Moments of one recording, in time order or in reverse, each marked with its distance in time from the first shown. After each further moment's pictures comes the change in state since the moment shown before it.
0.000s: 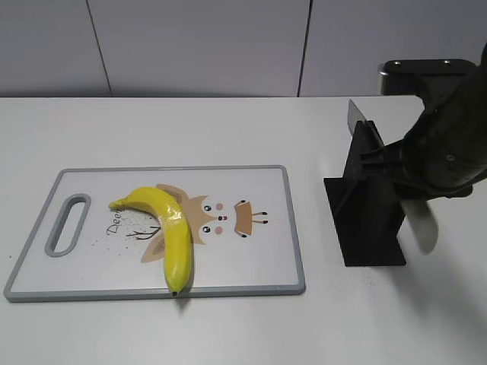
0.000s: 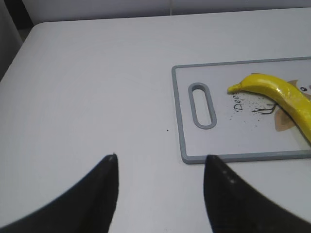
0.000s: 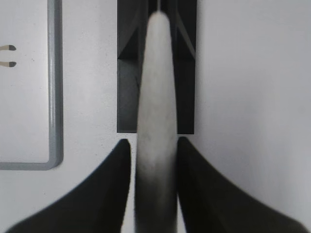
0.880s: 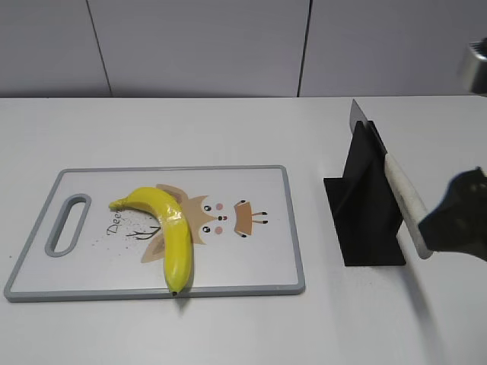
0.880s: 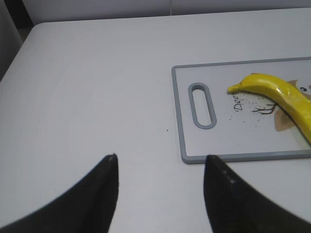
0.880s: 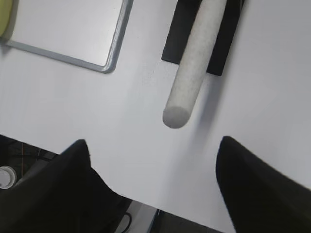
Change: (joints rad) left arm 0.000 0.000 0.000 0.000 0.000 0.000; right arm 0.075 -0.443 0.098 0.208 0.212 -0.335
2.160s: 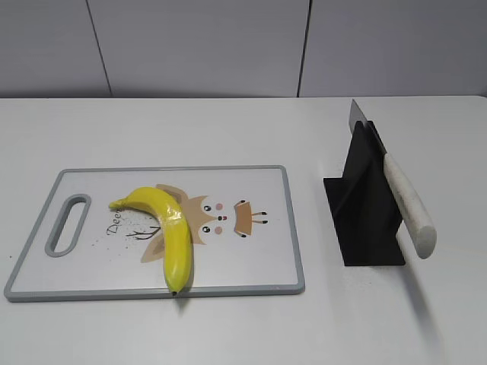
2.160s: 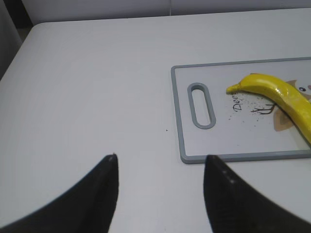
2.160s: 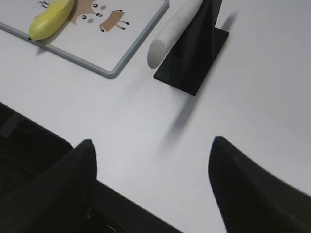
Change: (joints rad) left arm 0.000 0.000 0.000 -0.002 0.000 0.000; right arm 0.001 -0.912 0.318 -0.011 0.117 -0.228
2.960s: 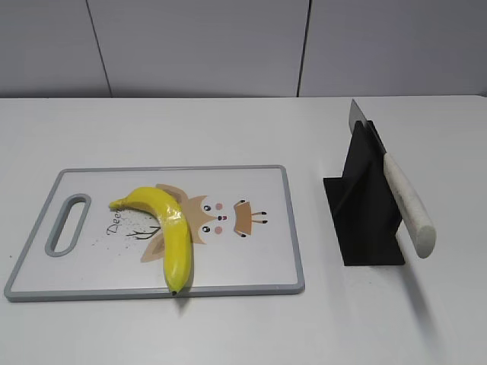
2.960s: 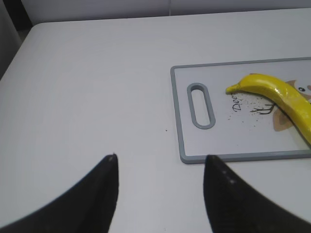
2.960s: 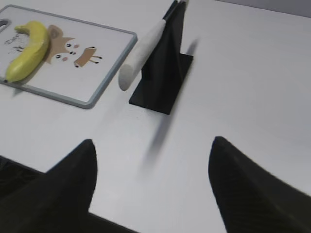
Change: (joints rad) left arm 0.000 0.000 0.000 -0.001 0.000 0.000; right arm -0.131 -0.142 0.001 0.001 0.000 -0.002
